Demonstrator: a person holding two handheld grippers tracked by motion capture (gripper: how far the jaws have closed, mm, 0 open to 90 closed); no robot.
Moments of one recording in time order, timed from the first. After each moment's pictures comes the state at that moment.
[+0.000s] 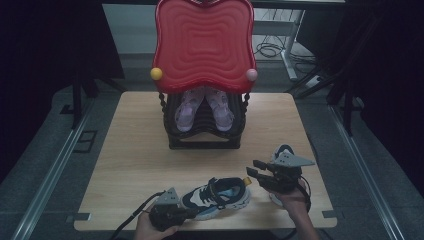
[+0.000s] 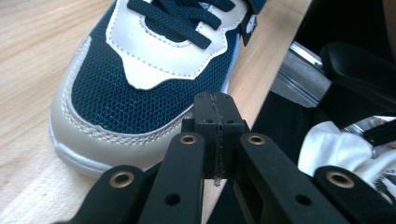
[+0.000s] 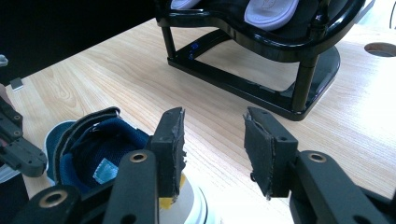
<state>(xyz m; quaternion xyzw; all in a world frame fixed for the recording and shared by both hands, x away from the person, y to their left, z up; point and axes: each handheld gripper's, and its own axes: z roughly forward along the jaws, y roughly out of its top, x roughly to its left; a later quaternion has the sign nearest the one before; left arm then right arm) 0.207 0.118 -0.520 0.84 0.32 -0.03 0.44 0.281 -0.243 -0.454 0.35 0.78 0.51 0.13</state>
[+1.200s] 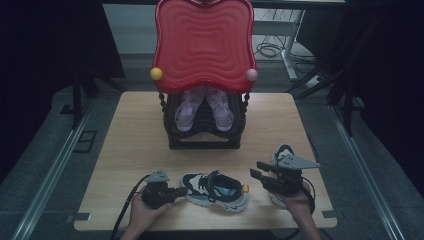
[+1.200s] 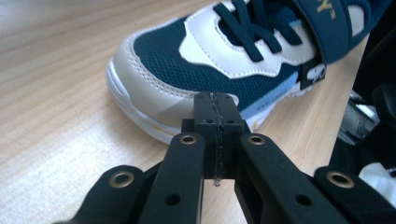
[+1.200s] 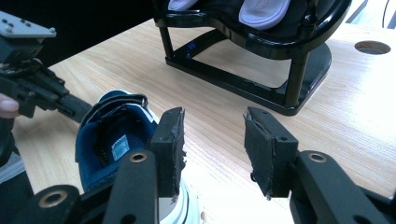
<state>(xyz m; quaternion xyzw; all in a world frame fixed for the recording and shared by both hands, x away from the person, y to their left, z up) 0.257 0.146 -0.520 0.80 0.39 -0.01 0.45 0.272 -0.251 -0.449 0.36 0.77 0.50 0.14</state>
